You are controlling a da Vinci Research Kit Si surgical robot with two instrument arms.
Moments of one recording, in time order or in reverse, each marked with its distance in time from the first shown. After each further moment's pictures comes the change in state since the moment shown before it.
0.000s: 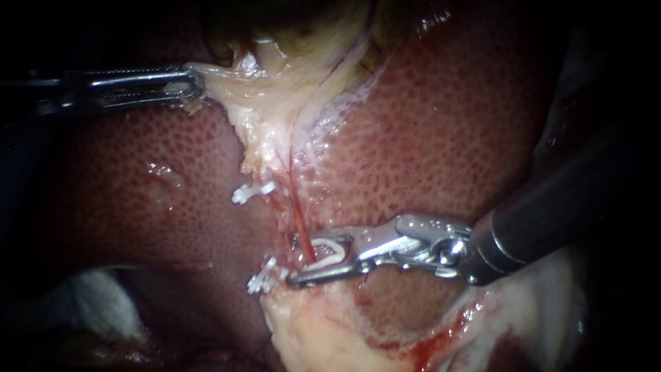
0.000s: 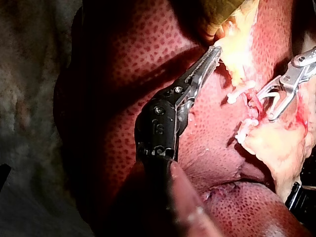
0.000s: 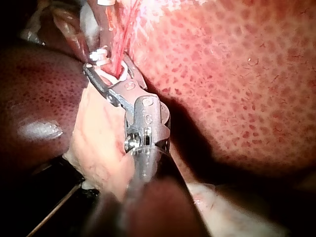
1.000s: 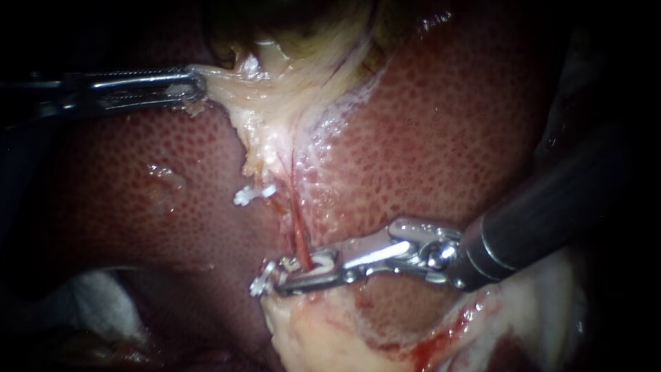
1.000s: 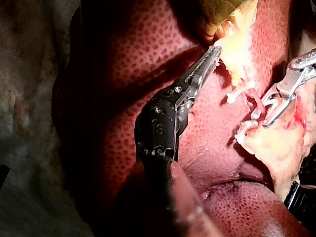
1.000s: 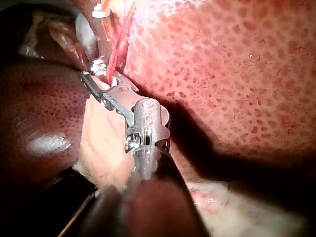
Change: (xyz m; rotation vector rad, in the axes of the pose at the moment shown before) right arm 0.000 0.000 0.001 0.033 -0.009 0.103; left arm 0.000 0.000 0.000 -0.002 0.000 0.005
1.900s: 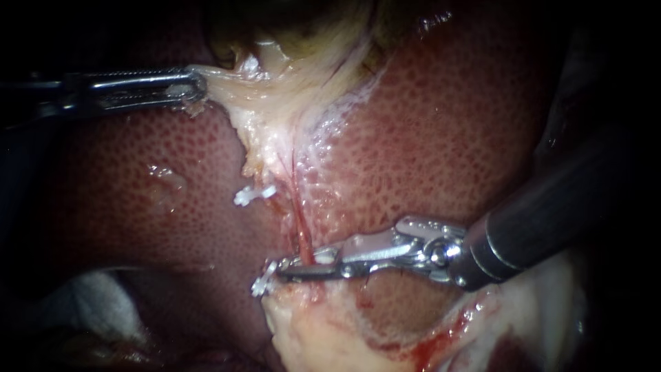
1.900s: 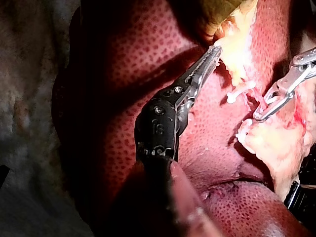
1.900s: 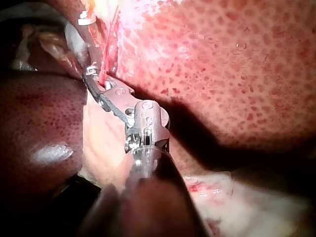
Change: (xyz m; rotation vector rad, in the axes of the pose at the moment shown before) right arm -0.001 0.000 -0.001 -0.002 -0.024 0.118; left arm 0.000 0.000 0.000 0.000 0.000 0.001
